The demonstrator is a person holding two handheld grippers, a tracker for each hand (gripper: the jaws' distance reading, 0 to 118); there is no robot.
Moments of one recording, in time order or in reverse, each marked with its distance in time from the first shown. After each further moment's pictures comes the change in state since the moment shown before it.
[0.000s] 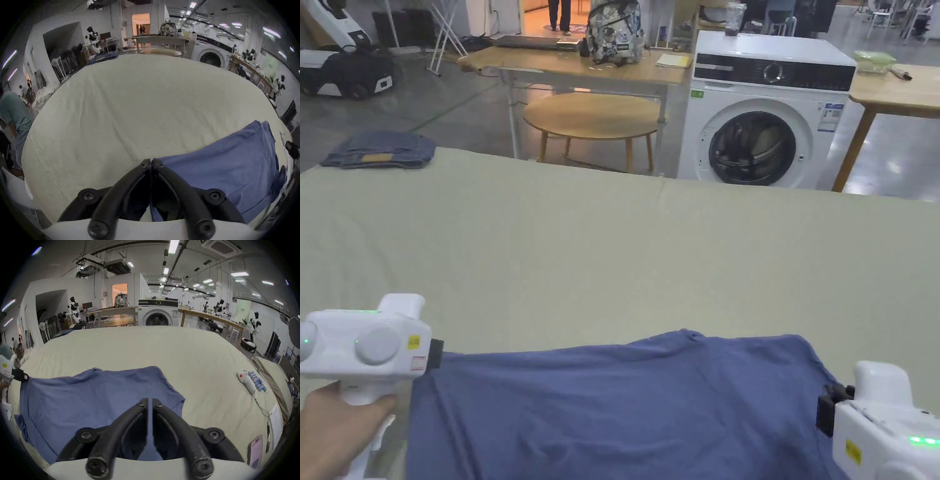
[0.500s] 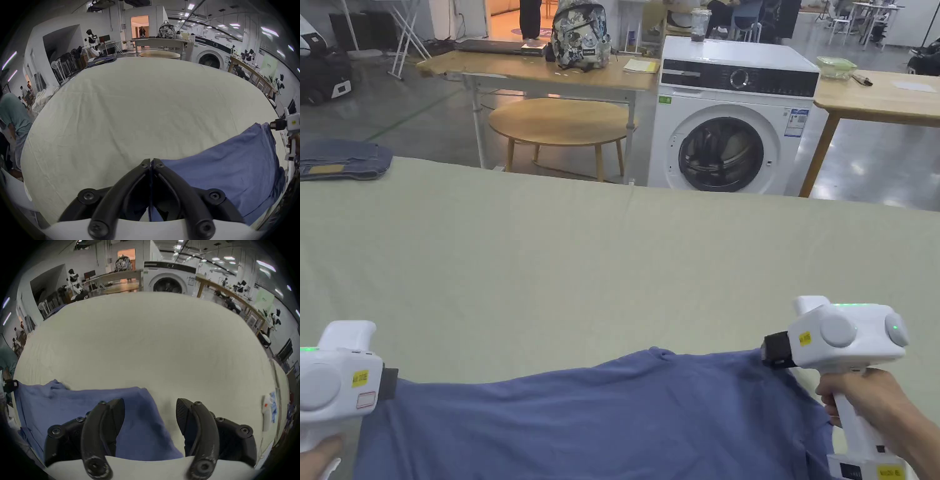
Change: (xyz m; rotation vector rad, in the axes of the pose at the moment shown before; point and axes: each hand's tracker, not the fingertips) left arm 0.011 0.007 -0.019 0.023 -0.001 -0.011; right arm 0.046 0.092 -0.178 -0.377 0.096 0.078
